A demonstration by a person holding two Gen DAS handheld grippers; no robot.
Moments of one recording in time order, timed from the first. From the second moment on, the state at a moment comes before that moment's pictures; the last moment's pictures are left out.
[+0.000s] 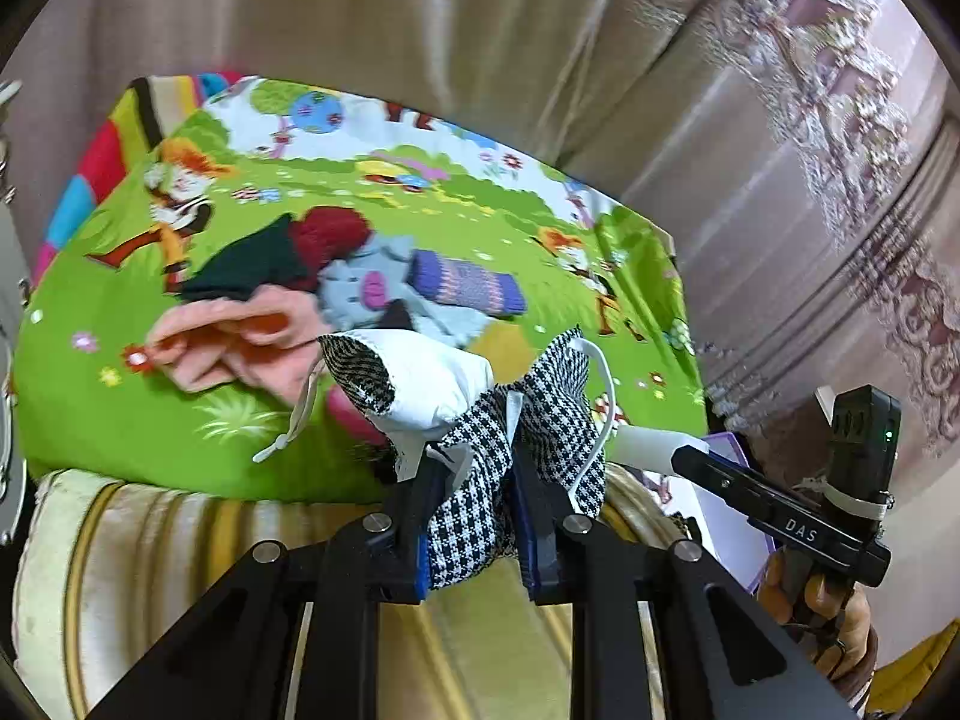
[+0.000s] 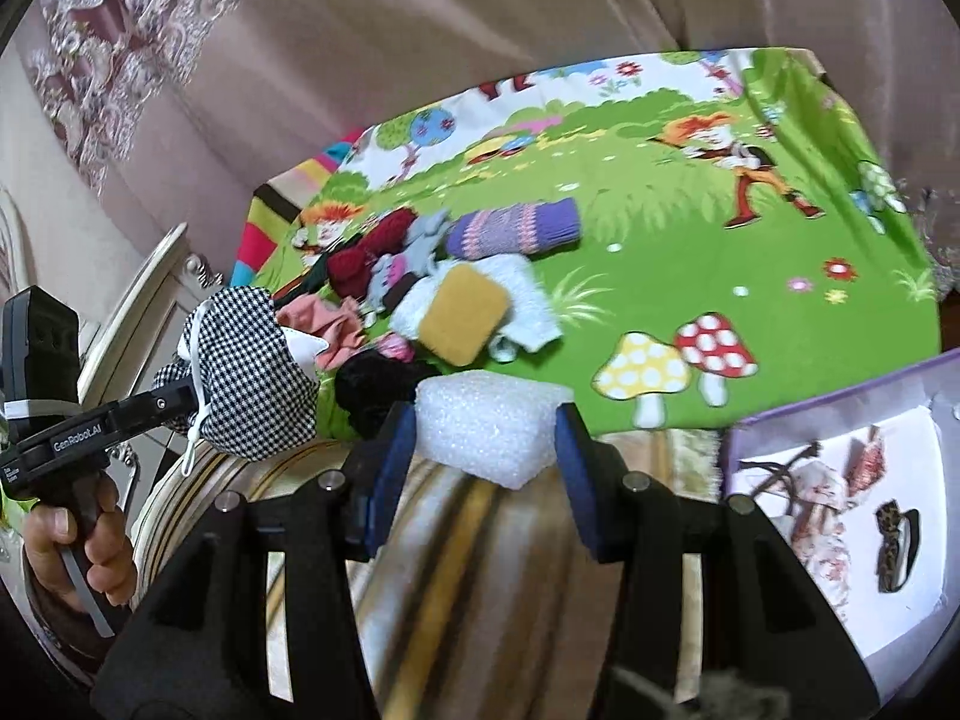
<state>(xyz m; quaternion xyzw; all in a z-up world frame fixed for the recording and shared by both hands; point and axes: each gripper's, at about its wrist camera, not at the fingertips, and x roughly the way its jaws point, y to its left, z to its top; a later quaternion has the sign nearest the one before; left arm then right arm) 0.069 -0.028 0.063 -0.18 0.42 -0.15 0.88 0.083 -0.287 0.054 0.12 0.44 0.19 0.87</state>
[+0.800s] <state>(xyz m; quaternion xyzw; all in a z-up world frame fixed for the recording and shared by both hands) 0.087 -0.216 0.067 -0.08 0.45 -0.31 0.83 0.054 -0.442 0.071 0.11 0.39 0.00 0.91</state>
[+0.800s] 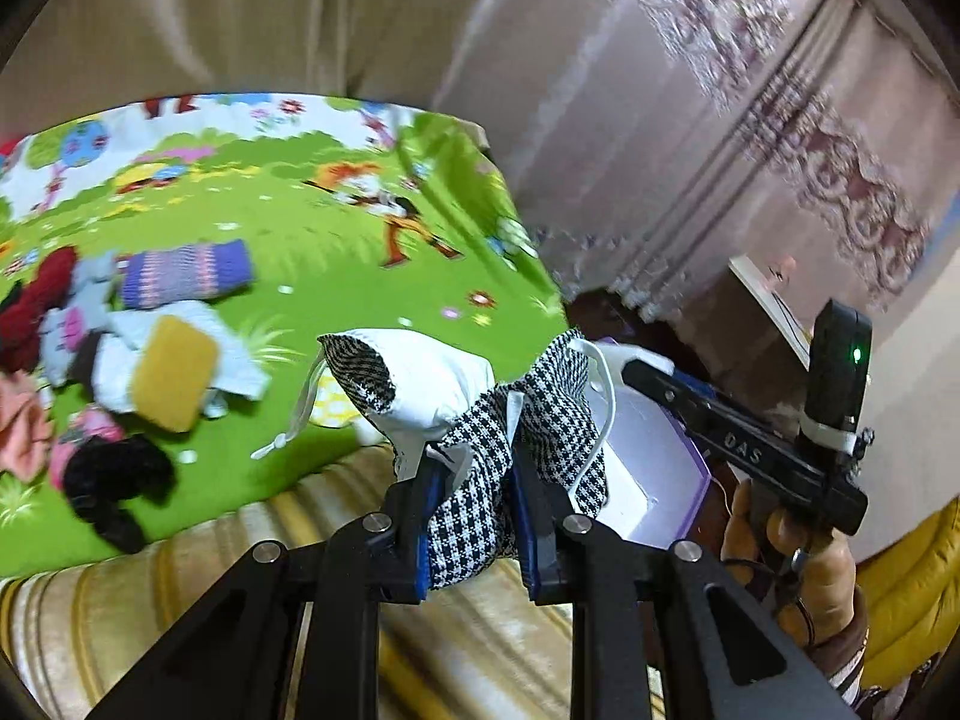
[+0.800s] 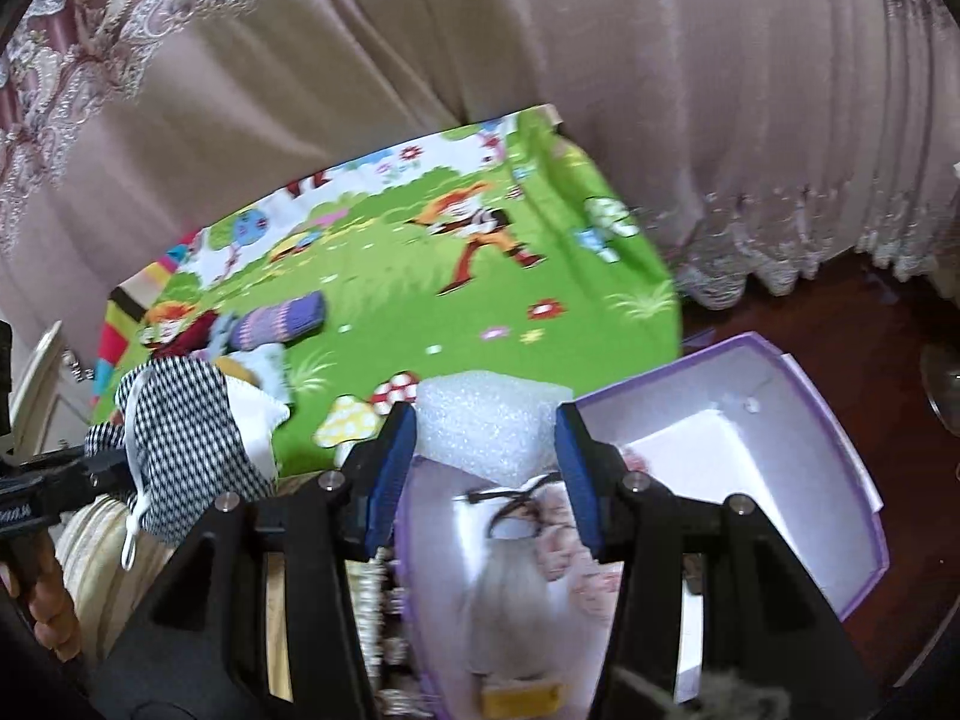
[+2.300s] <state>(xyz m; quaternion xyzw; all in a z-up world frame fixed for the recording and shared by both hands) 0.078 -0.295 0.046 -0.05 0.48 -0.38 0.79 0.046 -0.471 0.087 0.09 0.37 -0.06 0.92</state>
